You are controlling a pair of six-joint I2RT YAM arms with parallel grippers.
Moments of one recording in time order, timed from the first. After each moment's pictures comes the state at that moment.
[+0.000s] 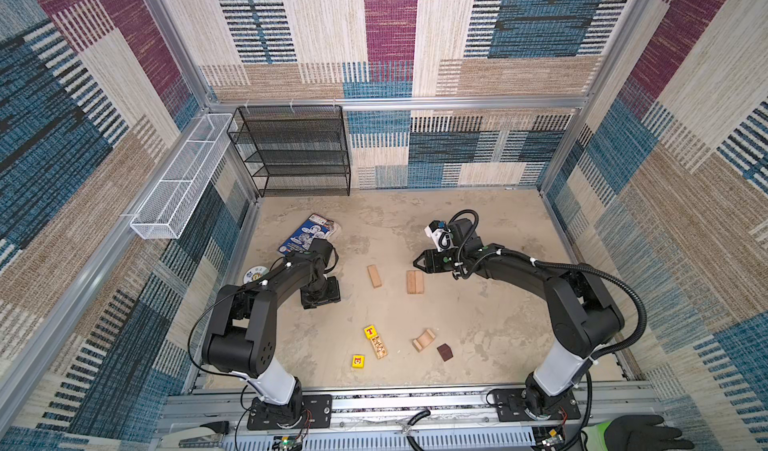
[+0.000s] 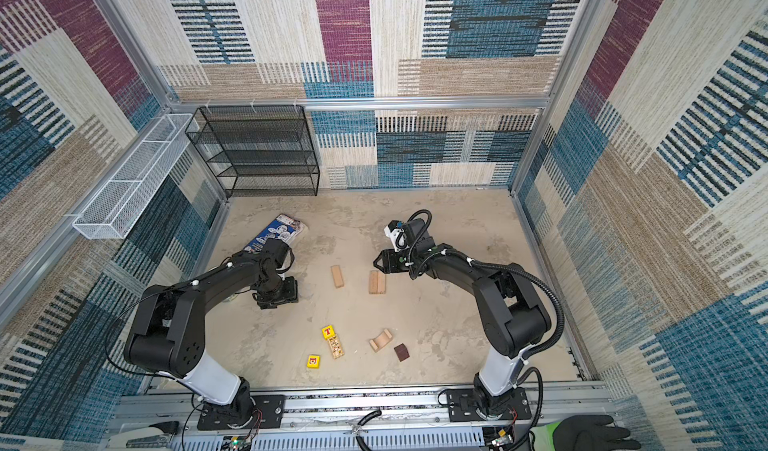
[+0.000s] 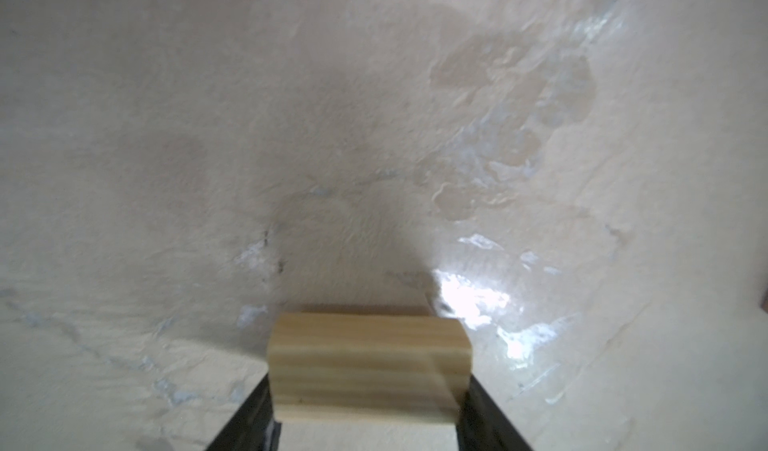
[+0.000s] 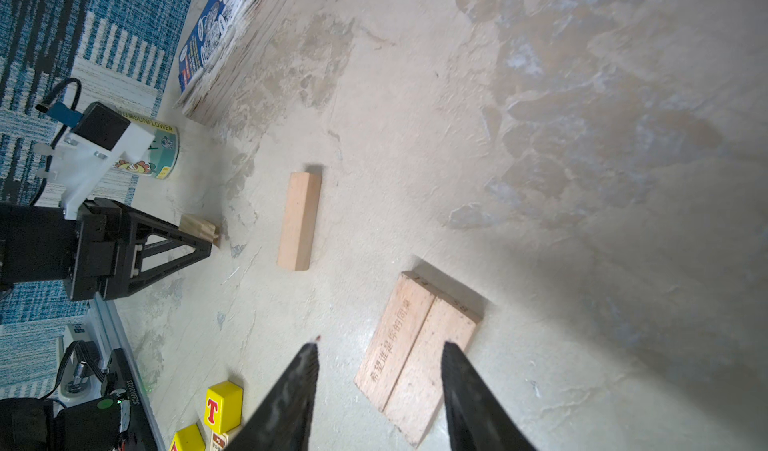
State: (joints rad) left arm -0.20 1.63 0.96 -0.80 0.00 -0.42; right arm 0.45 1.73 1.05 -0.17 -0.47 0.34
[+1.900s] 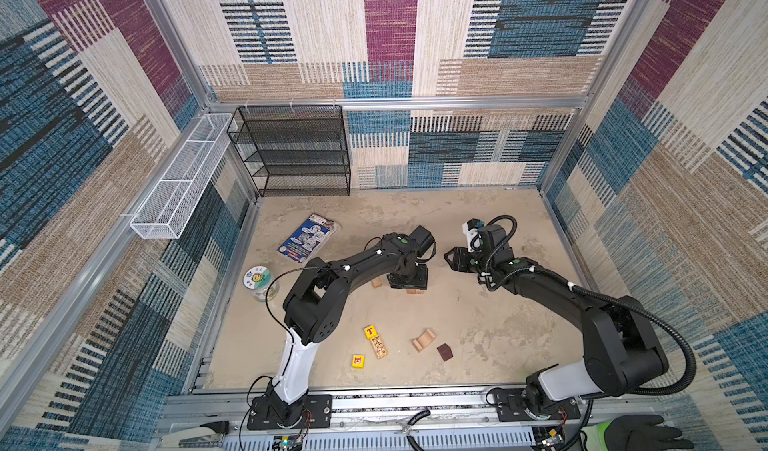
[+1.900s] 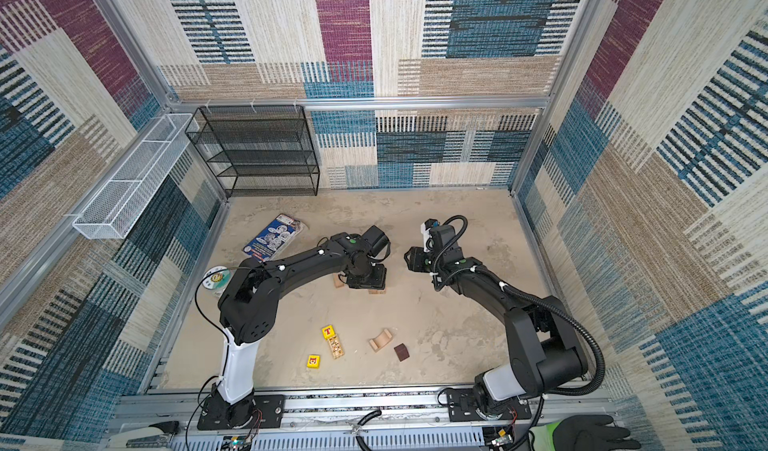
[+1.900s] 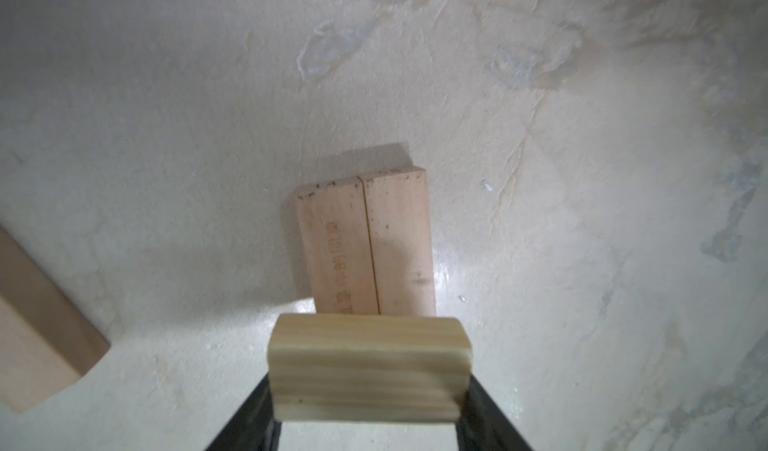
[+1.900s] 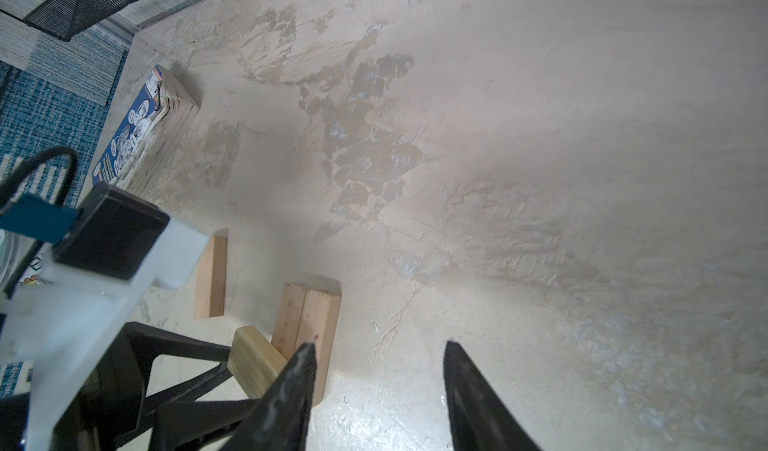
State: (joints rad) left arm -0.78 2.08 1.63 -0.86 0.06 -0.63; right arm 0.33 1.47 0.84 -0.12 -0.22 0.42
